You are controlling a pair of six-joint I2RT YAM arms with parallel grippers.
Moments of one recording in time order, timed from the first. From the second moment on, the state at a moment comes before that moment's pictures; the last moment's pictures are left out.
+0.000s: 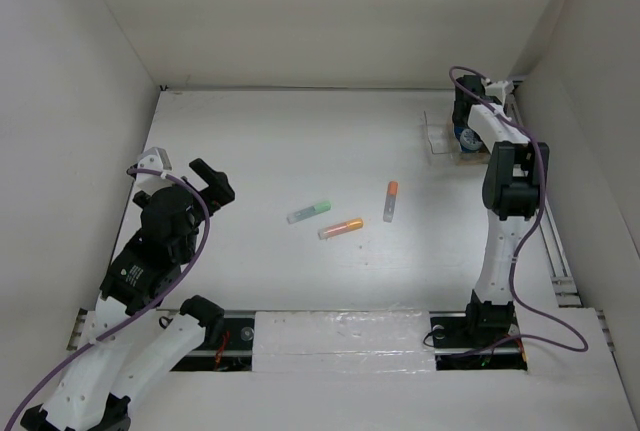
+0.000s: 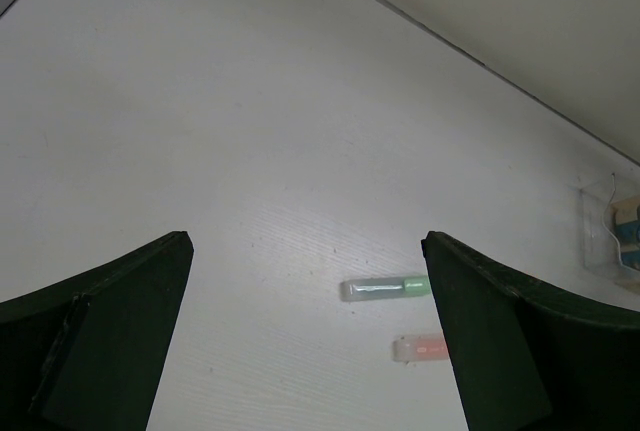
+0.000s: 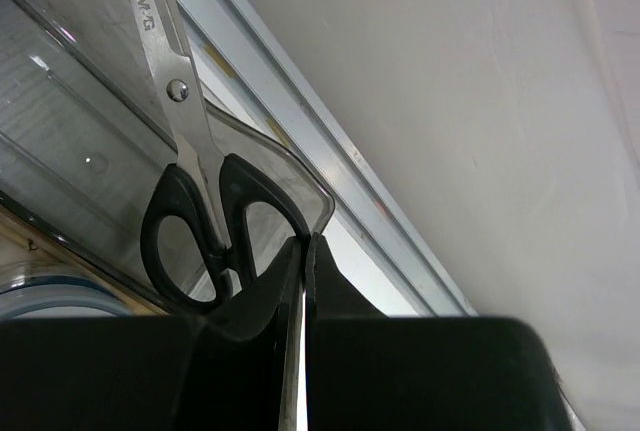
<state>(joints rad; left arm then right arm) -0.49 0.59 0.96 -0.73 -0.59 -0.64 -0.02 2.25 1.87 -0.70 1.03 0.22</state>
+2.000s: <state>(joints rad) -0.49 0.58 0.96 -0.73 -0.61 -0.65 -0.09 2.23 1.84 -0.70 0.84 0.23</state>
